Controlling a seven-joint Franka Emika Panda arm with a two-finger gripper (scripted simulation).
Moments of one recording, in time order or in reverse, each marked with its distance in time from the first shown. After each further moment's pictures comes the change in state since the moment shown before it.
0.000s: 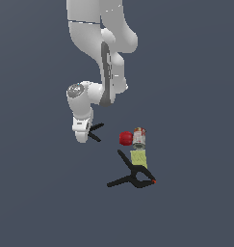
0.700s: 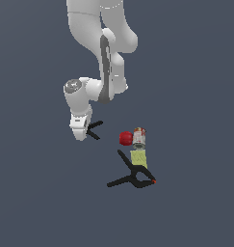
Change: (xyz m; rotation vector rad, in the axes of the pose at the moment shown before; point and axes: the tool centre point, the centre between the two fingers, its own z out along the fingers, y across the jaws) arm -0.005 -0.001 -0.020 0.002 0.000 0.000
